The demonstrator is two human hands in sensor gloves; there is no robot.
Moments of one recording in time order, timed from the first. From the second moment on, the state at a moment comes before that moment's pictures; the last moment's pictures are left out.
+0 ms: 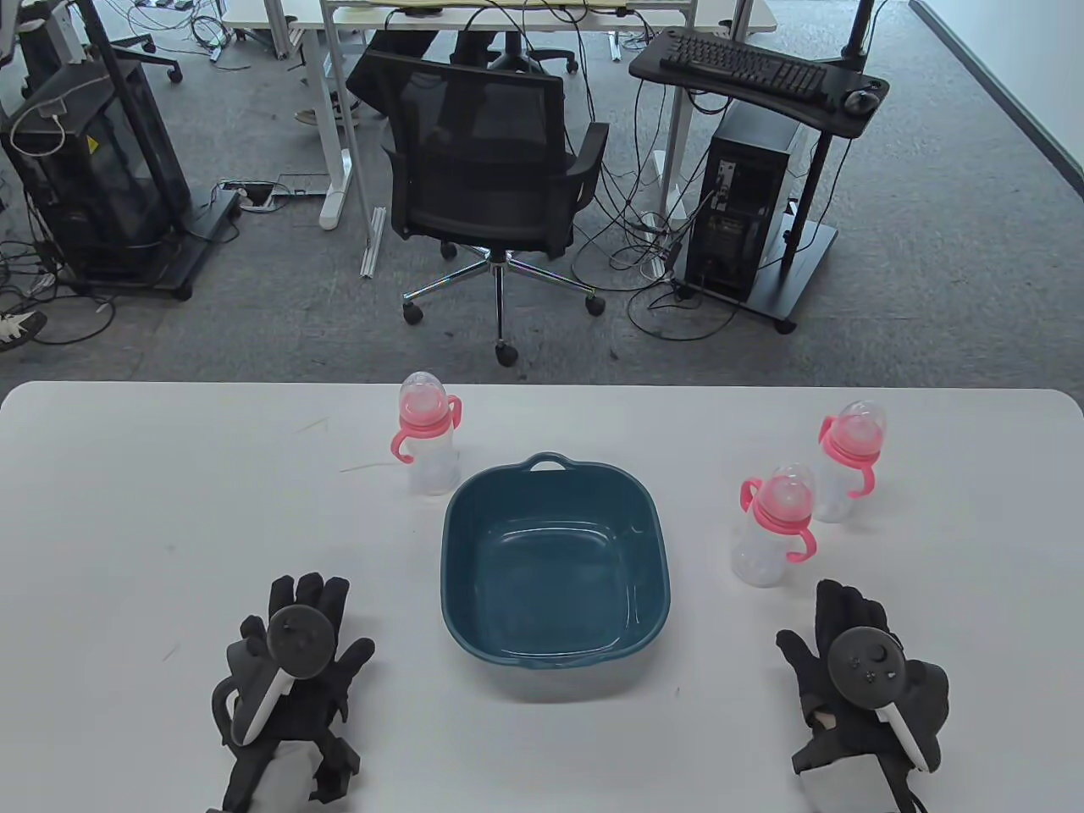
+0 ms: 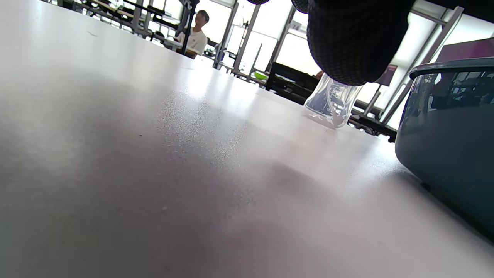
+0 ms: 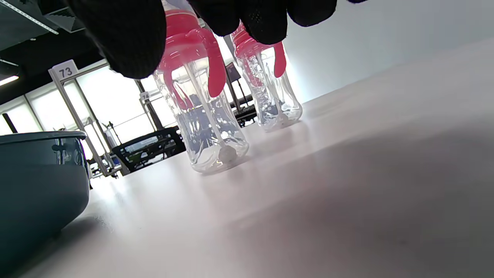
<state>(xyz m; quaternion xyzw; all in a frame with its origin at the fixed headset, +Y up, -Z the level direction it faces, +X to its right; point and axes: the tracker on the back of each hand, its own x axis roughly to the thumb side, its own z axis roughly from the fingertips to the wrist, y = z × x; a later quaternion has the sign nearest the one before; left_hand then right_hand) -0.280 -0.765 -0.337 -0.04 0.11 0.19 0.98 0.295 -0.731 -0.313 -0.09 -0.09 0.97 0.21</state>
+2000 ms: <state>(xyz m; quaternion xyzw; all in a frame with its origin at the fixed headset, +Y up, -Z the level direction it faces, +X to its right) -0.074 -0.654 -0.342 0.09 -0.26 0.40 0.88 0.157 -0.639 -0.292 0.19 -0.33 0.92 0.13</state>
